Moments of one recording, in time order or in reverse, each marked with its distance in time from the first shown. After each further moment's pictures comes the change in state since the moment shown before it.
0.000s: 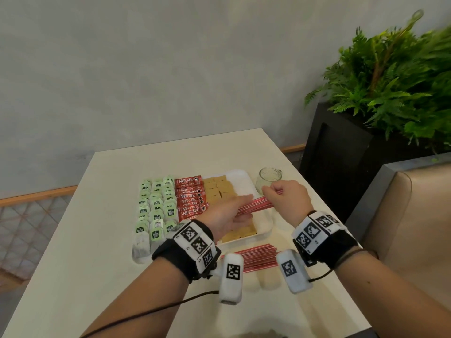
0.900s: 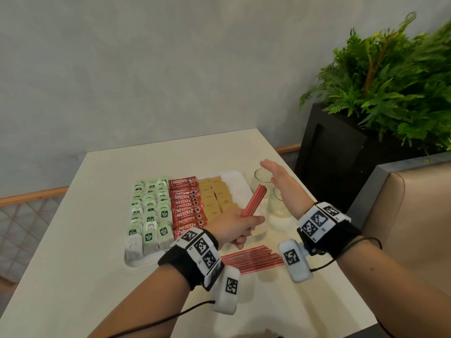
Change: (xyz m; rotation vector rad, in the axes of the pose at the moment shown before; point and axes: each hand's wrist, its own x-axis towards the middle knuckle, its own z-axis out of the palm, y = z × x) left_hand 0.000 -0.018 0.013 0.382 -0.195 0.067; right_hand 0.012 0.000 -0.019 0.445 -0.274 0.049
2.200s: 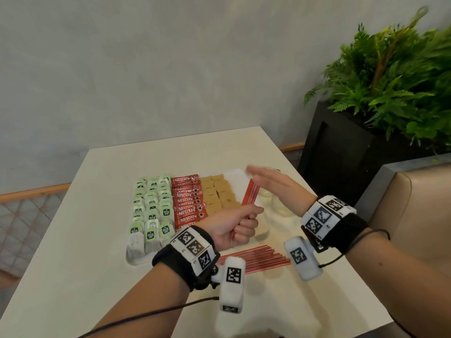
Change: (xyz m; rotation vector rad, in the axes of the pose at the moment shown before) left_hand -0.002 0.006 -0.011 -0.606 -0.240 -0.188; right_hand -0.002 -0.017 0.002 -0.047 -0.261 -0.067
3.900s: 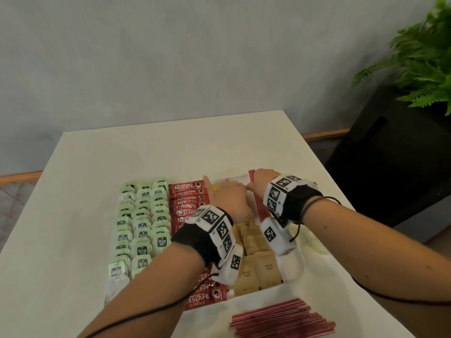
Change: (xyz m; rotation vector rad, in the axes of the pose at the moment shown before) left_hand 0.121 0.082 -0.112 1.564 0.582 -0.001; right_hand 0.210 0.066 0.024 -0.906 -0.182 0.441
